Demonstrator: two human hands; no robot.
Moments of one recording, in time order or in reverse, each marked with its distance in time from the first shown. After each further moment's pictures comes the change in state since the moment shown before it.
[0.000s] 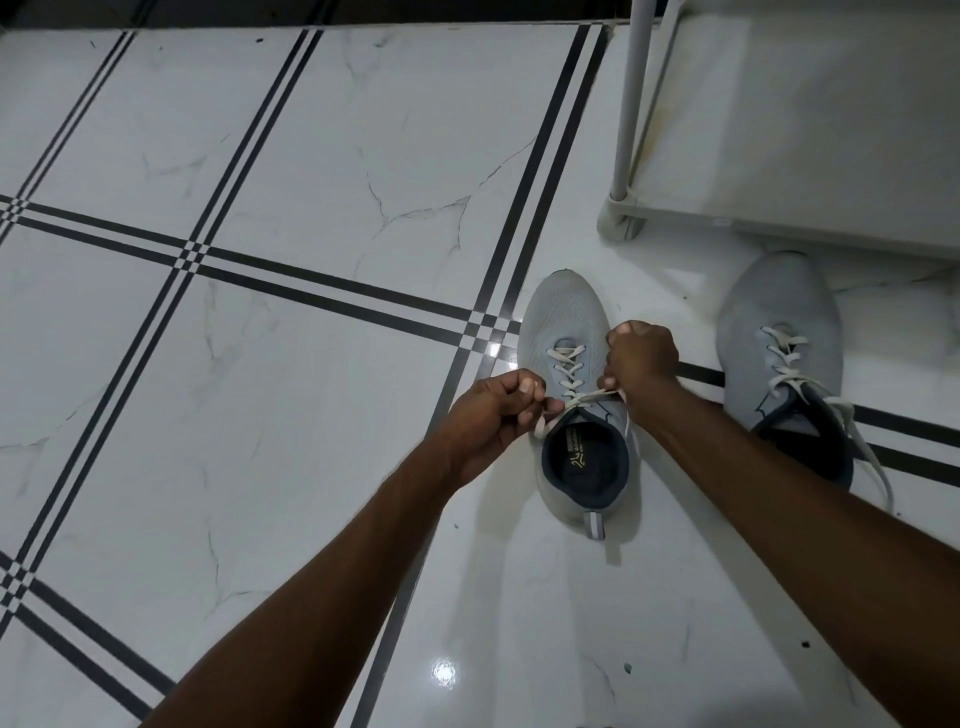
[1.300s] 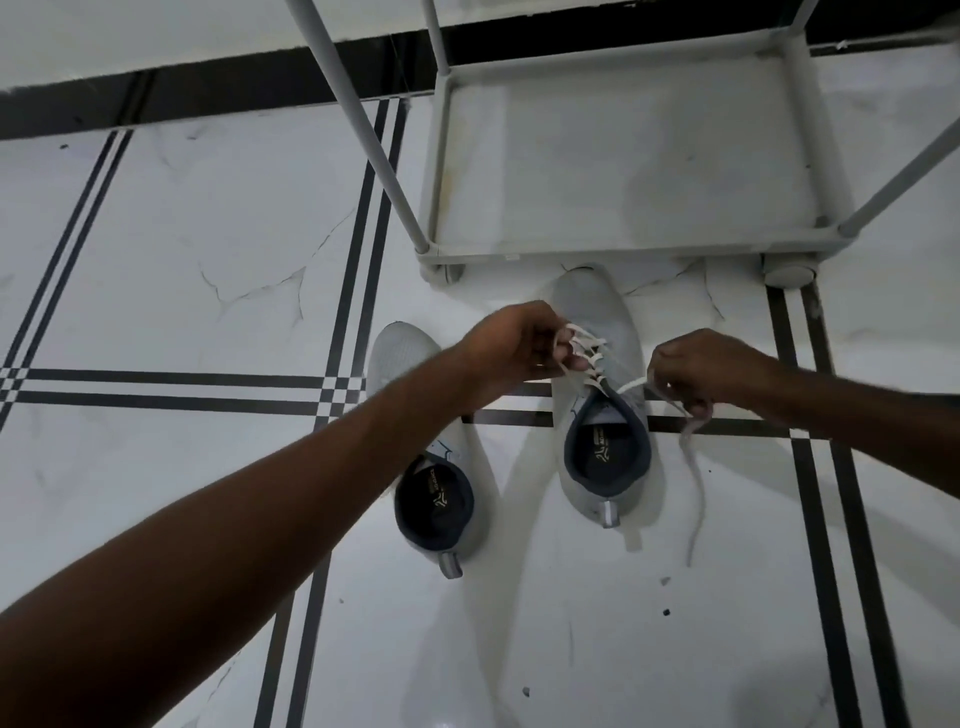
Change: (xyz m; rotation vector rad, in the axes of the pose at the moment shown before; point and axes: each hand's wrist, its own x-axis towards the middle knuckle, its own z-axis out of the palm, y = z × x) left_hand 0.089 0.069 0.194 0.298 -0.310 -0.146; right_hand -0.003 -0.015 -0.267 -0.598 -0.326 -0.179
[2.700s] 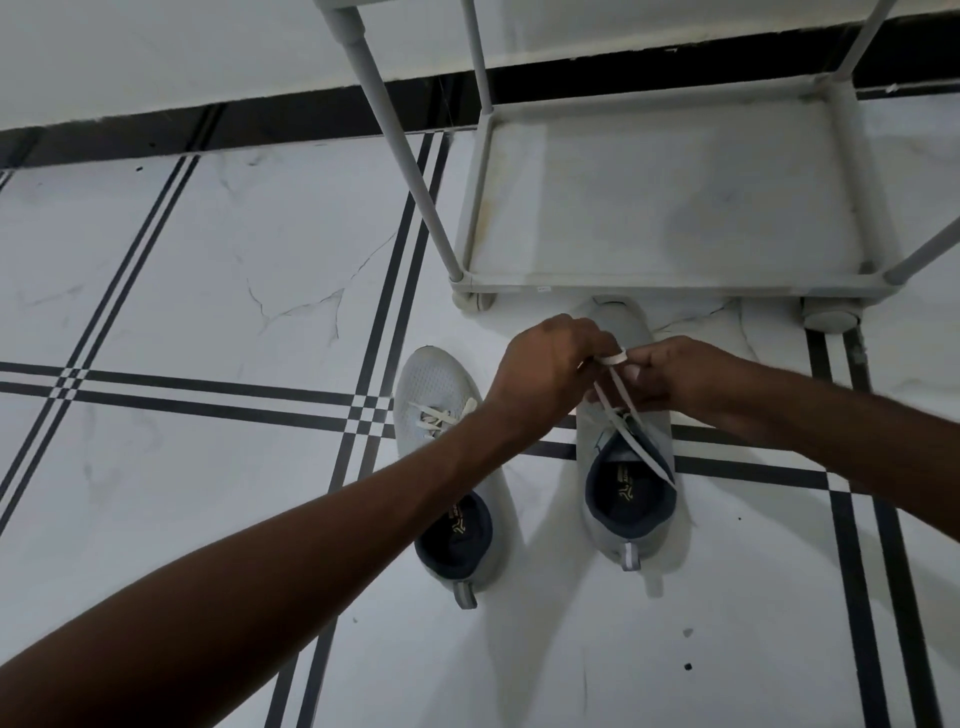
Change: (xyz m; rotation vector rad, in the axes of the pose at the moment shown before) left_hand 0.000 -0.003 0.013 1.279 0.451 0.783; right_hand 0.026 -0.042 0.011 0.393 -0.225 -0.133
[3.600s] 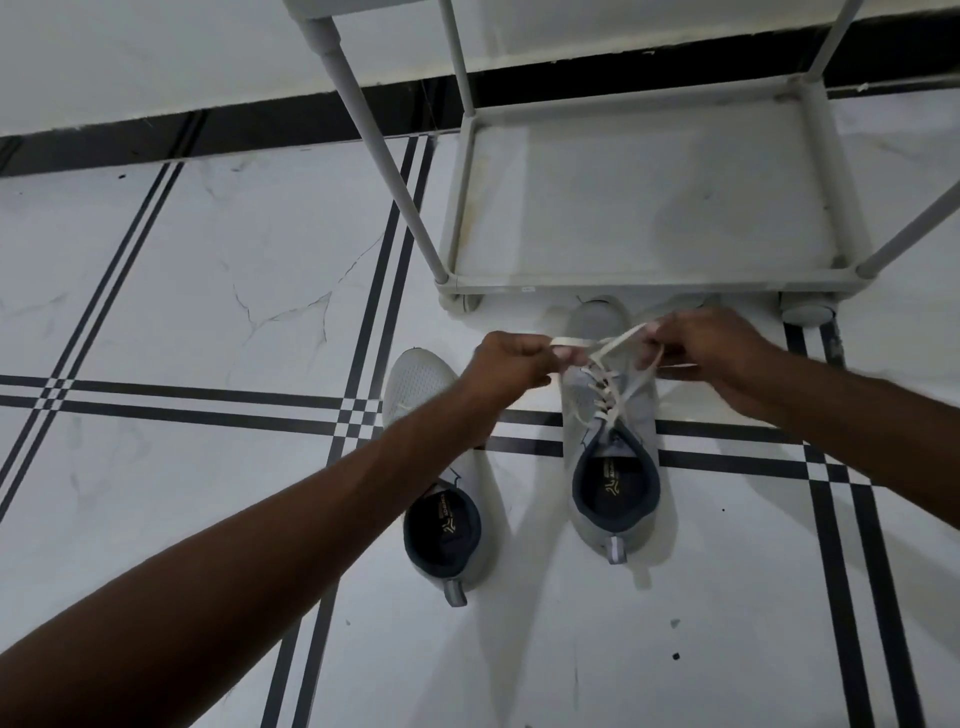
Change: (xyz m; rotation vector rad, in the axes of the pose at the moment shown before) left_hand -0.010 -0.013 -0.012 -0.885 -0.173 -0.684; right_hand 0.006 0.005 -0.027 0.085 0.451 0.019
